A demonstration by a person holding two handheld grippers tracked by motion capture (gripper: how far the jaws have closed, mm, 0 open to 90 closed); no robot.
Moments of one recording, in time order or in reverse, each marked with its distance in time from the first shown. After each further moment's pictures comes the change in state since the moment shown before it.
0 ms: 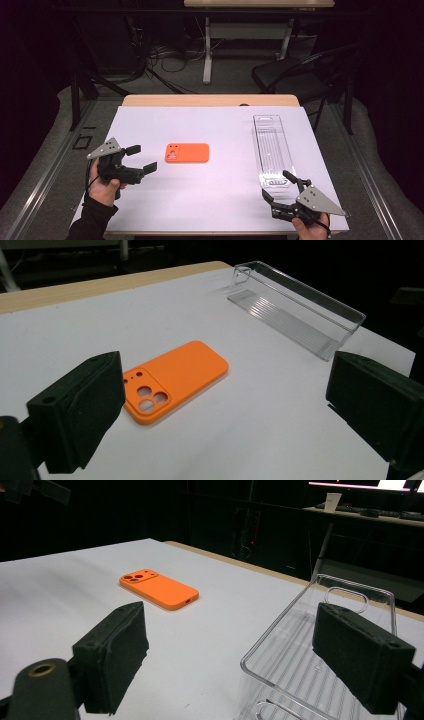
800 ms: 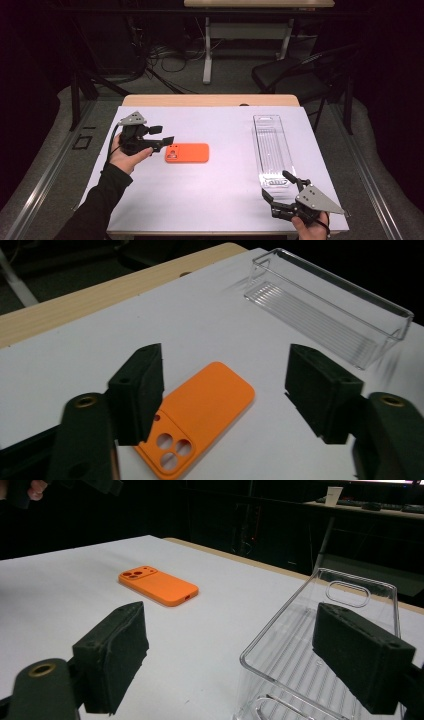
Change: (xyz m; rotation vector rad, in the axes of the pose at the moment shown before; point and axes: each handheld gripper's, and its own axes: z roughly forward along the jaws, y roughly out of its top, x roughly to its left) left arm 0.016 0.060 0.060 0.128 0.041 0.070; right arm -0.002 -0.003 0.002 0.009 -0.002 0.014
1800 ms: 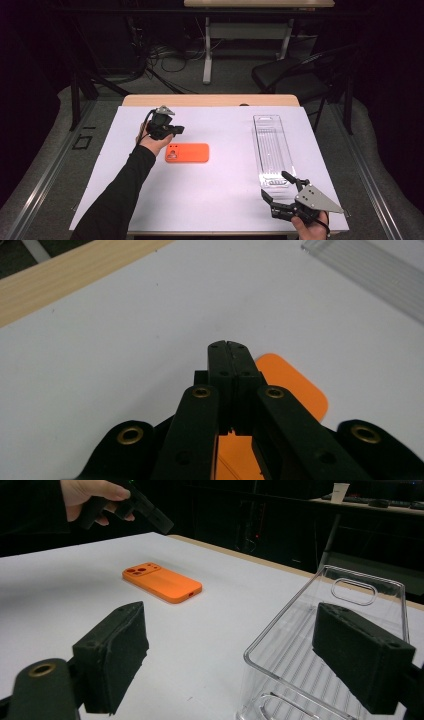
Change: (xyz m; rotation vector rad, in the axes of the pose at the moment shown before) left arm 0.027 0.012 0.091 0.221 0.087 0.018; right arm -0.001 -0.001 0.001 0.015 0.019 -0.004
